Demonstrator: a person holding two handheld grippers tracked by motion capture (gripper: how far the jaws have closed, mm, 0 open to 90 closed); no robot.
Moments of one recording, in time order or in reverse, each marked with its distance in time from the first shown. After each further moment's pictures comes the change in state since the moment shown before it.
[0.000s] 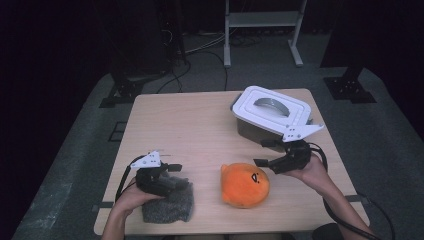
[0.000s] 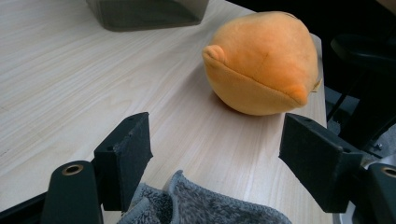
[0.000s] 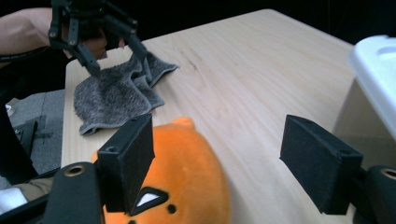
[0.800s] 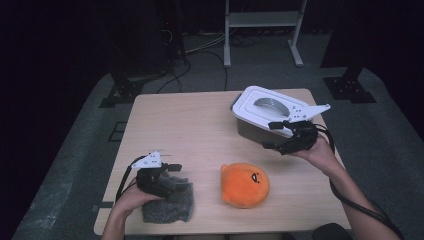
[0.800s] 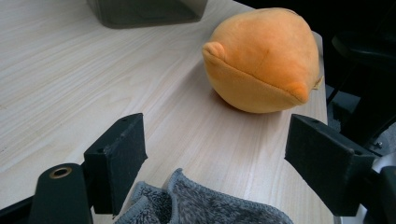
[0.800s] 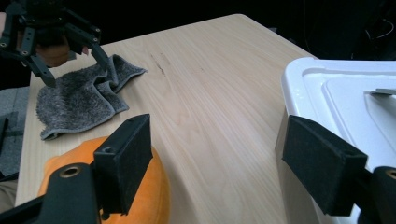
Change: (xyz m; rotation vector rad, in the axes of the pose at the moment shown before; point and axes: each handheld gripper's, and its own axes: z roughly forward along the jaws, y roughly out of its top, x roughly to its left) left arm -0.001 0.000 0.002 0.008 0.000 0.005; right arm -0.039 0.025 -0.015 0.019 -0.063 -0.030
